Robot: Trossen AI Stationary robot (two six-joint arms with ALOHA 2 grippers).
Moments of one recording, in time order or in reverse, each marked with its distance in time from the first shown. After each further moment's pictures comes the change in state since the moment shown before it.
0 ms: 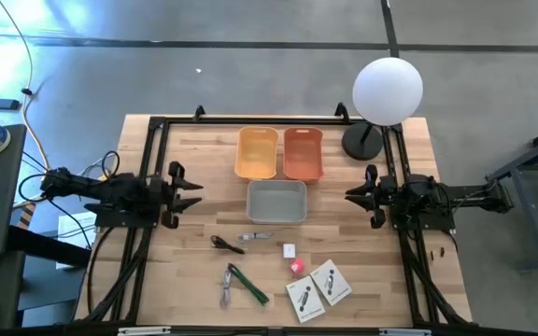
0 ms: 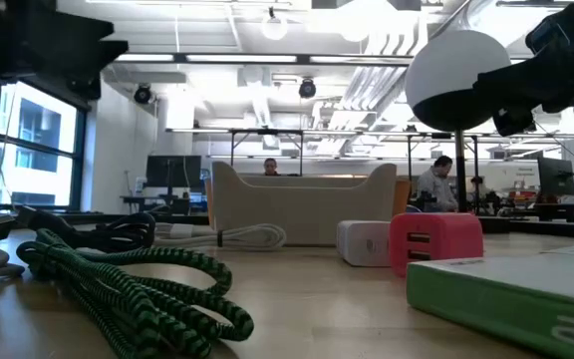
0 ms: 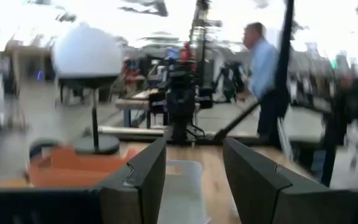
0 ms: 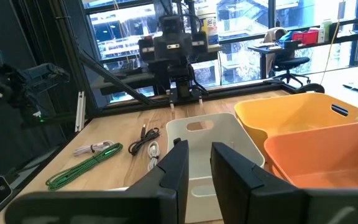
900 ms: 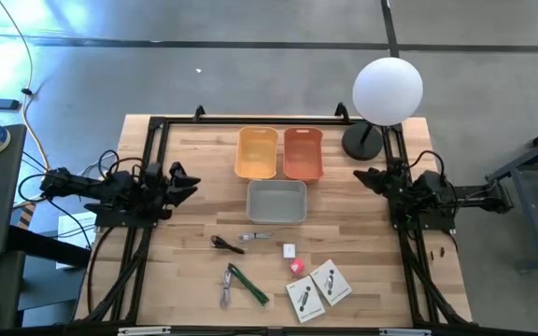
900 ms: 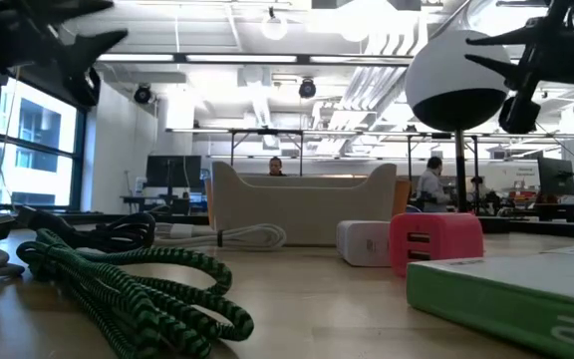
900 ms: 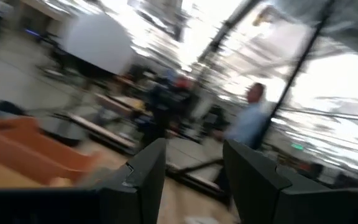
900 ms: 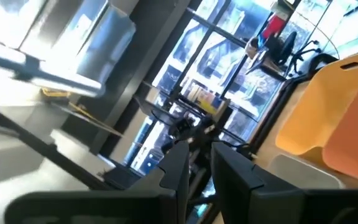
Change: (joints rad) left arm -0.001 0.006 0.000 0.111 0.002 -0.394; right arm 0.000 -0.001 0.000 0.288 0.248 0.843
